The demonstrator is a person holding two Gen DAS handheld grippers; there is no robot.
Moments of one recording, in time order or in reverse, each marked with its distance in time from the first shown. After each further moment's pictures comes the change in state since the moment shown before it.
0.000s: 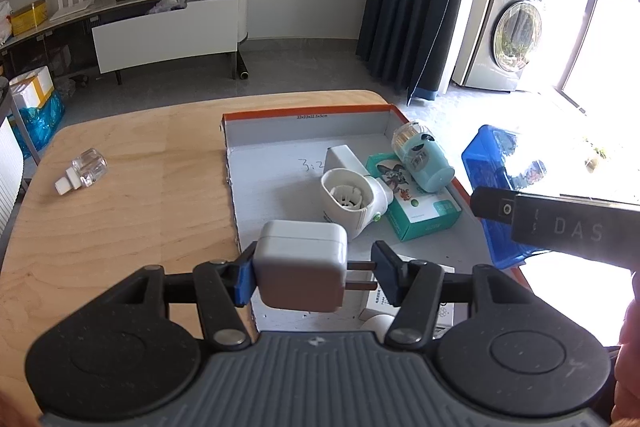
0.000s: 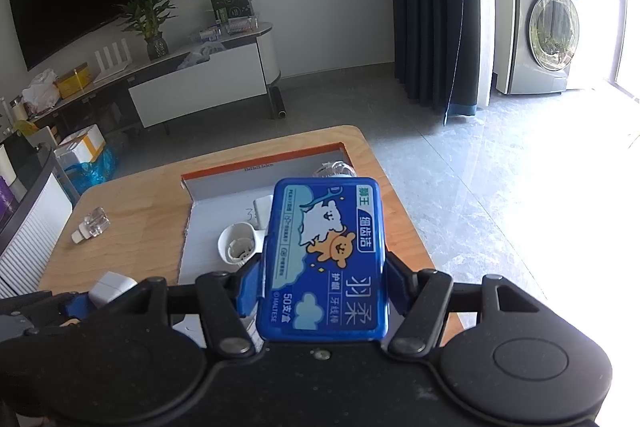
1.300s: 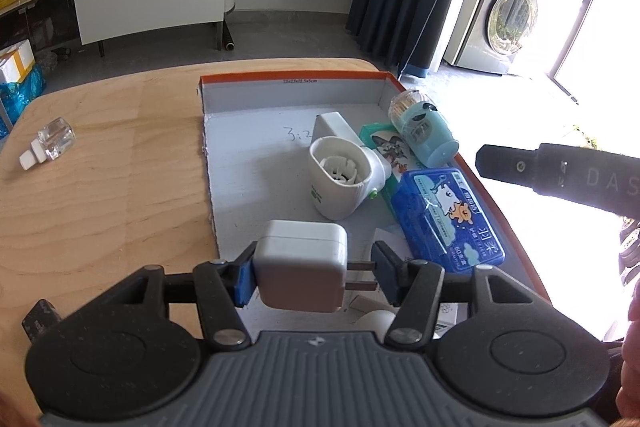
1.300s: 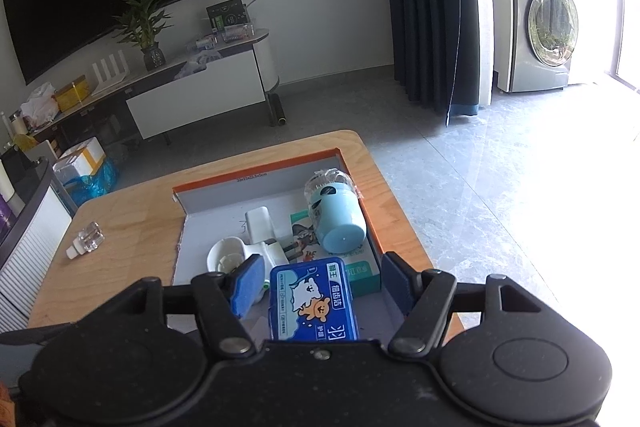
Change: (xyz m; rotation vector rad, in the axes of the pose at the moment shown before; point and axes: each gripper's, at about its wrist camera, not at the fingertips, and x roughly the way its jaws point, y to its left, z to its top) left arm 0.030 -0.002 -0.003 -0.029 0.076 -0.065; right arm 0.015 -0.016 0.002 0.034 -0.023 0.018
